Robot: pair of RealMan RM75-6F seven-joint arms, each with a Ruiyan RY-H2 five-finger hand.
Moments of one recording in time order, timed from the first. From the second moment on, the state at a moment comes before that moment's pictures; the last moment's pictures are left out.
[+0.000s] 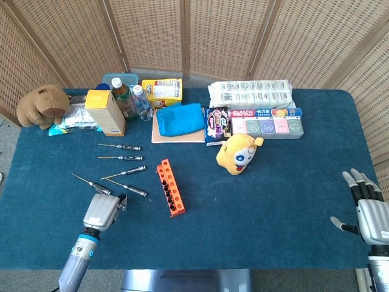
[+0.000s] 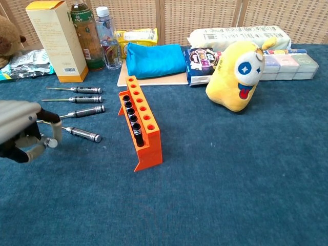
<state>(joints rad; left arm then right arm) -0.36 -1.54 0.00 -1.78 1.21 1.29 0.69 0.07 -1.08 0.08 -1.64 -1.46 1.45 0.04</state>
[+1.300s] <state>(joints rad) -0.41 -1.28 -0.18 -2.09 1.26 1.23 0.18 0.08 -1.08 0.07 -1.64 -1.45 1.43 0.02</state>
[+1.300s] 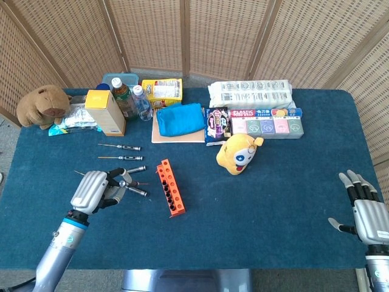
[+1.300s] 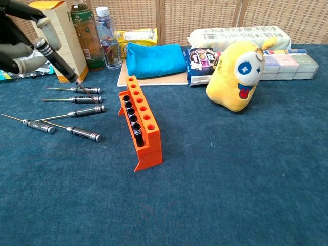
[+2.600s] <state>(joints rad) -0.56 -1.03 -0.21 -2.36 1.16 1.04 0.14 0.09 -1.09 0.07 -1.64 -1.43 1.42 -0.01</state>
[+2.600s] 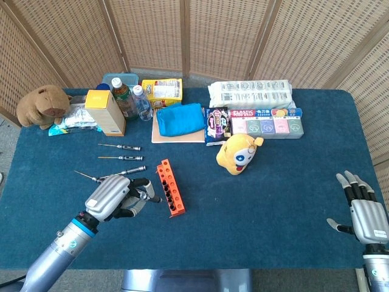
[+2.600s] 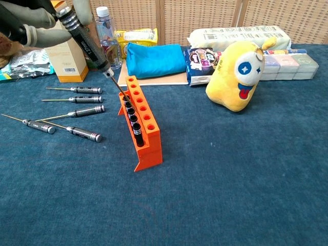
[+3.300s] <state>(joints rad) -0.64 -1.08 -0.19 -2.36 1.08 1.02 0.19 0.09 -1.09 0.07 -1.64 -1.43 1.42 0.00</state>
